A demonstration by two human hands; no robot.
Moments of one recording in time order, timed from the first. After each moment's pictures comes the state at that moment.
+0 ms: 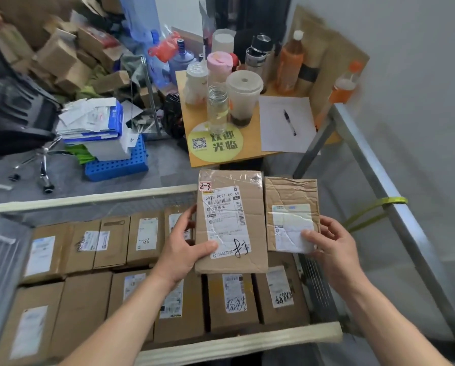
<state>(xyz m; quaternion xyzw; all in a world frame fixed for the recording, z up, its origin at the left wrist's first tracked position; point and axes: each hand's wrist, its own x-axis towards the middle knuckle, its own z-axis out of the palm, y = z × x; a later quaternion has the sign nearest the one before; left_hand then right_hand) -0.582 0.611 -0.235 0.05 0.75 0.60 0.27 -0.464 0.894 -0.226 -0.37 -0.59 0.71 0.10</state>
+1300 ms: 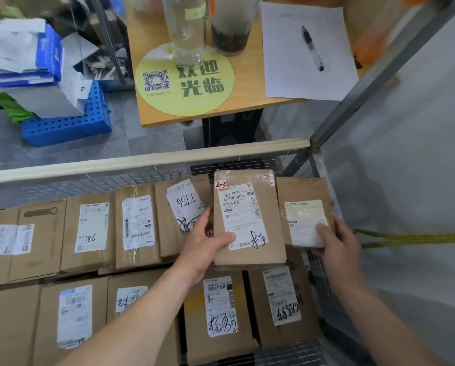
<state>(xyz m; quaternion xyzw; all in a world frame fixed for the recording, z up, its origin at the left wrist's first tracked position) -0.637 0.721 -0.467 -0.09 0.67 0.63 0.39 -0.515 0.952 -0.448 -0.48 -0.64 0.58 0.11</state>
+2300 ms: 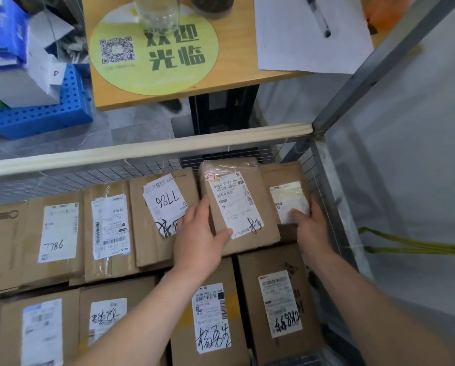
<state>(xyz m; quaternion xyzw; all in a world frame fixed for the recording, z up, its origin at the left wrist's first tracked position) -0.648 0.756 -0.499 0.08 0.91 0.33 0.25 -0.572 0.968 -0.527 -0.53 -0.59 0.61 0.03</state>
